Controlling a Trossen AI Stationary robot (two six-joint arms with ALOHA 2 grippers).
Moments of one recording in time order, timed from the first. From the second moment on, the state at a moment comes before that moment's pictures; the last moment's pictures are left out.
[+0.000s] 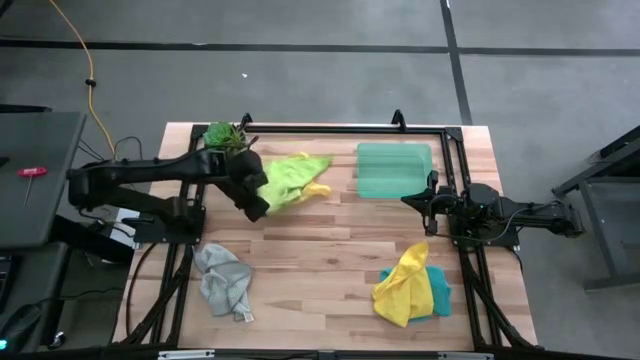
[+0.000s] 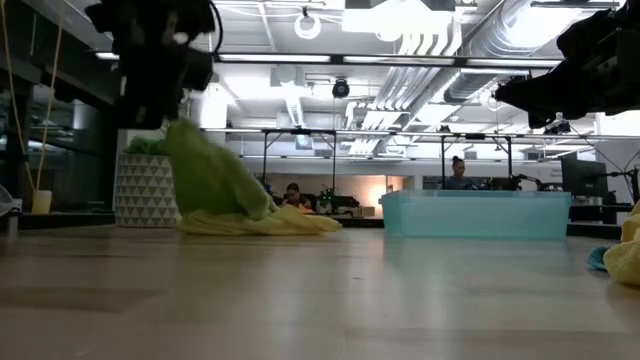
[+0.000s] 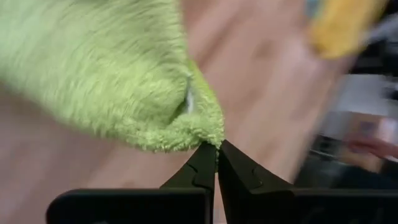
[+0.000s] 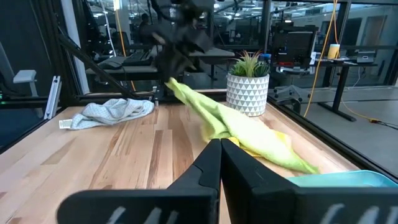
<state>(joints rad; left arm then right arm) 0.38 1.13 0.81 -0.73 0.46 -0.63 -0.07 0.03 0.01 0.02 0.05 -0.02</state>
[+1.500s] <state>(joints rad) 0.35 1.06 0.81 0.02 0.65 -0.78 0.01 0.47 0.13 0.56 0.17 0.72</state>
